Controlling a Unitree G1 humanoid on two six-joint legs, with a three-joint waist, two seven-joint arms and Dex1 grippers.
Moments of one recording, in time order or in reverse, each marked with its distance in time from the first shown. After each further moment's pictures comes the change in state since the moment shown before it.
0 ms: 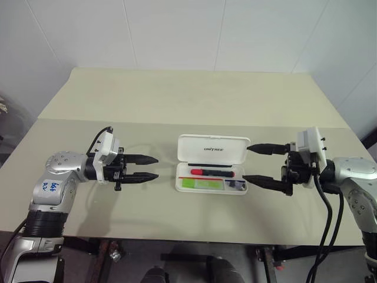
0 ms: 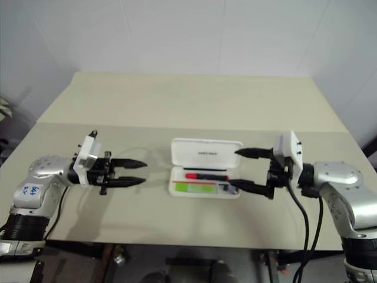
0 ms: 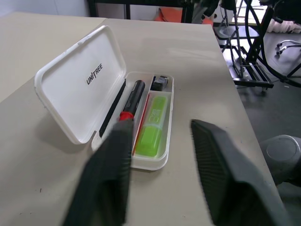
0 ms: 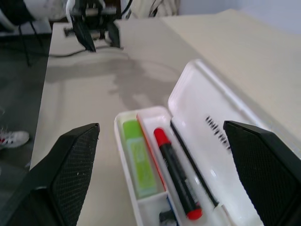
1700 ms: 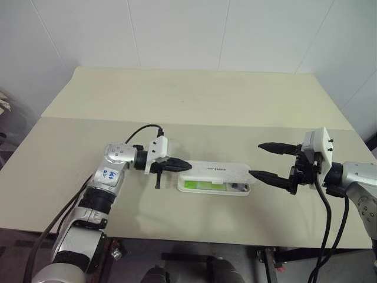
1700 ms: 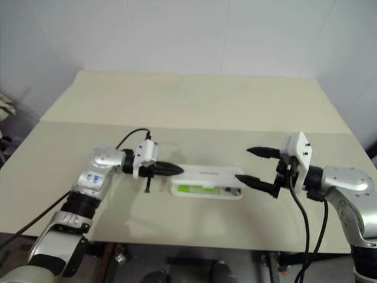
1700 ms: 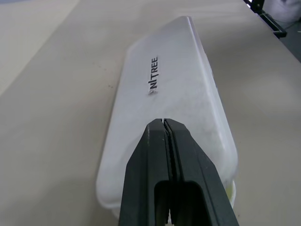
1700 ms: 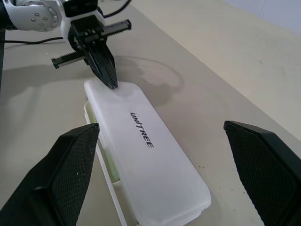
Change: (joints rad) left arm -0.258 -0.270 -0.260 0.294 0.354 -0.296 0.087; right arm 0.106 -0.026 -0.039 -0.053 -0.032 0.002 -0.122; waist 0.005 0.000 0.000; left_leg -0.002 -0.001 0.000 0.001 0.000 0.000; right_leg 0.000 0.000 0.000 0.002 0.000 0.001
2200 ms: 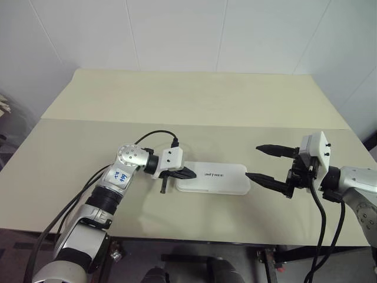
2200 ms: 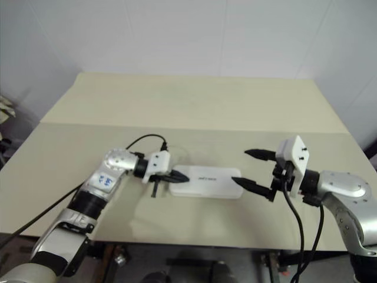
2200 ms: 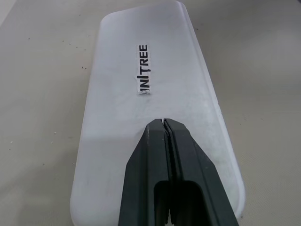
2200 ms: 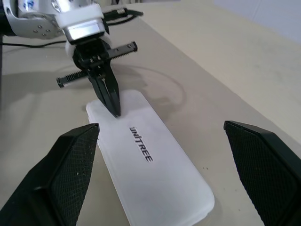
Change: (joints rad) left arm -0.027 -0.002 -0.107 0.011 0.123 -0.010 0.057; right arm 0.042 0.014 -0.001 -0.067 0.021 0.005 -0.071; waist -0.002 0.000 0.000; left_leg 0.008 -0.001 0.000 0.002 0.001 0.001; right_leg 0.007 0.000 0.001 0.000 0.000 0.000
